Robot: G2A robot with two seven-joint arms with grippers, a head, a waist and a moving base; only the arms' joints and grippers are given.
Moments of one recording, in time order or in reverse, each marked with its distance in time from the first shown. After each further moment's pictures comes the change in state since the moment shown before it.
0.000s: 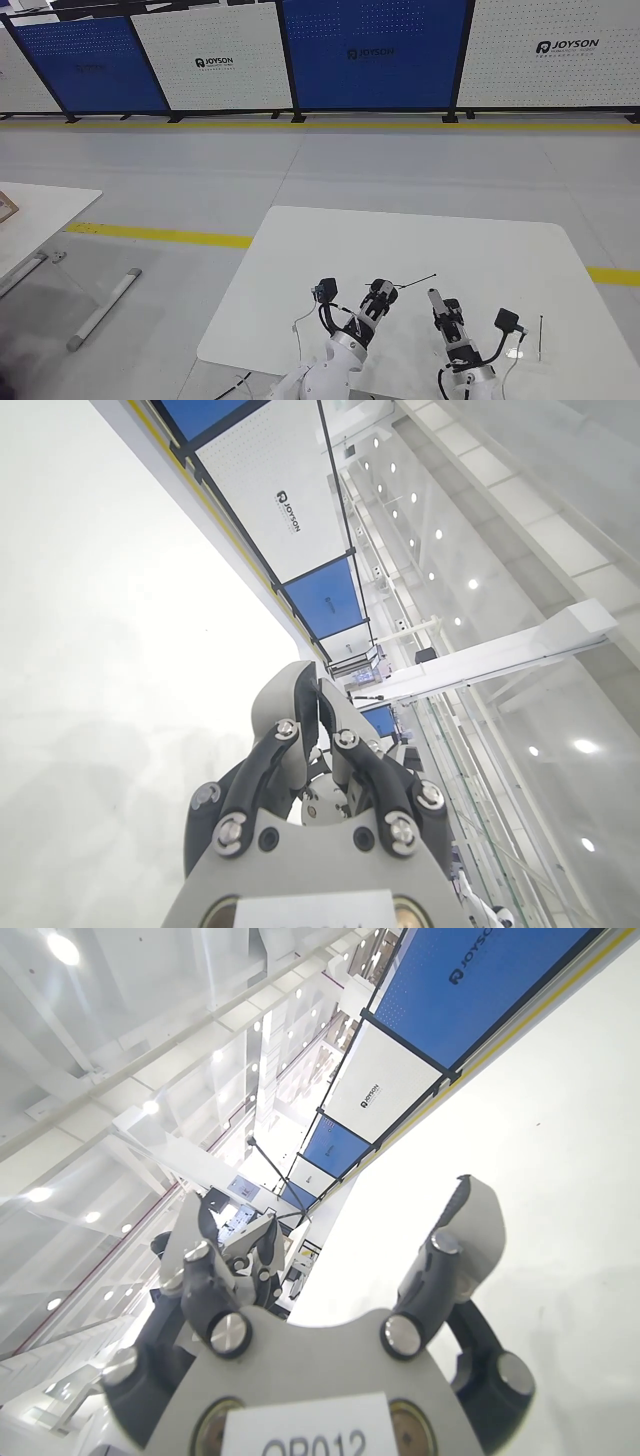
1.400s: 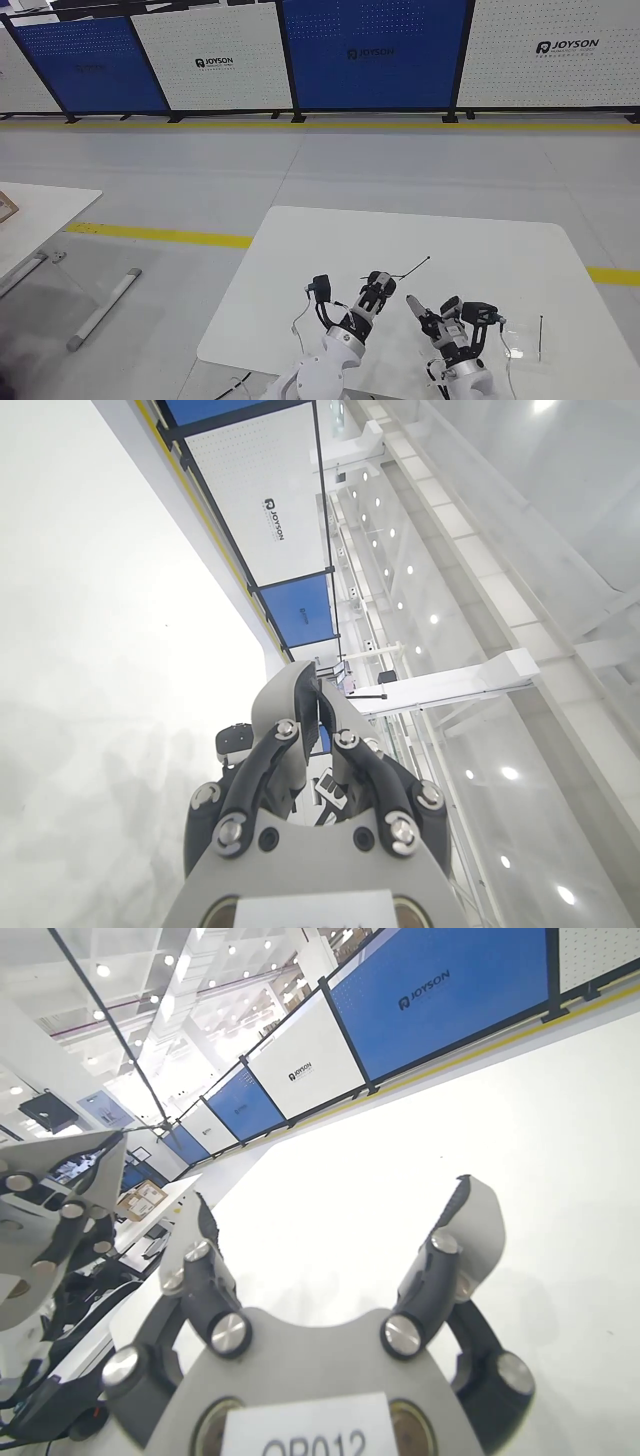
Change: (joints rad) left arm 0.018 -0.007 -0.019 -0.083 -0.169 0.004 0.010; right arm 0.042 0.001 -0.037 0.016 -0.487 0.207 0.006
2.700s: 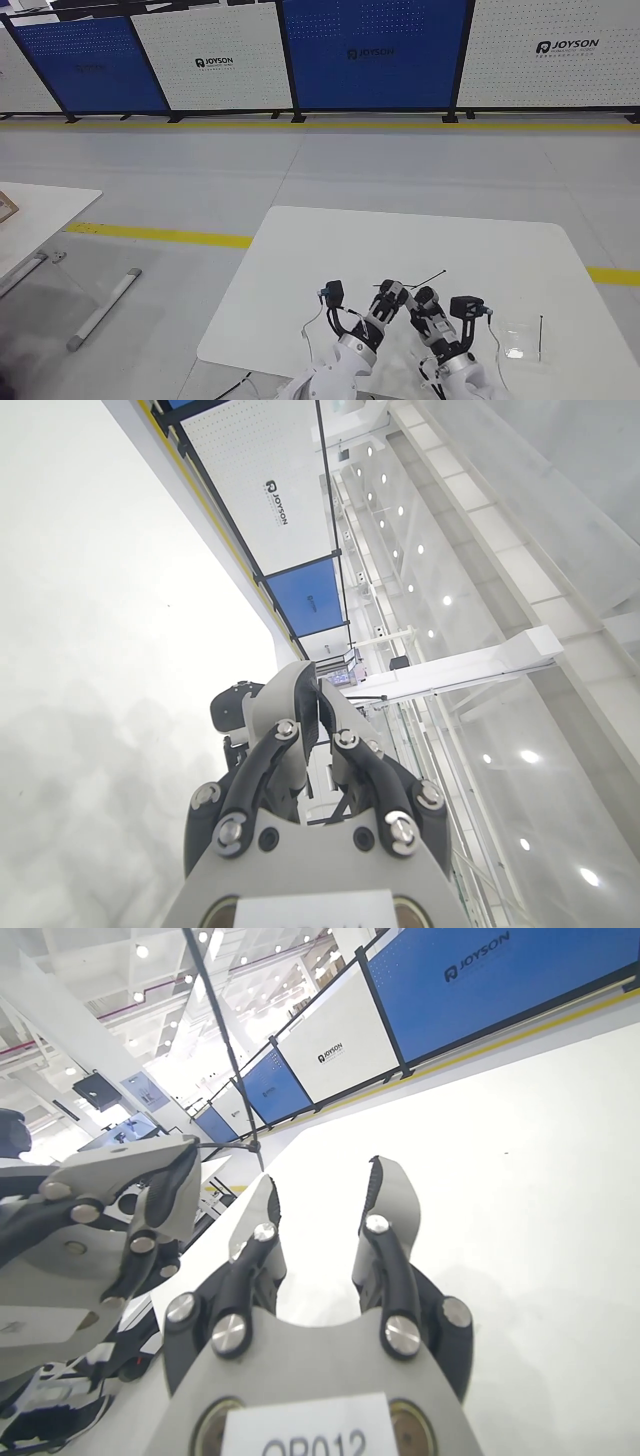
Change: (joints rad) left arm -0.022 -0.011 0.062 0.049 0.067 -0.001 0.027; right arm 0.031 -0.004 -0.021 0.005 0.010 -0.071 0.045
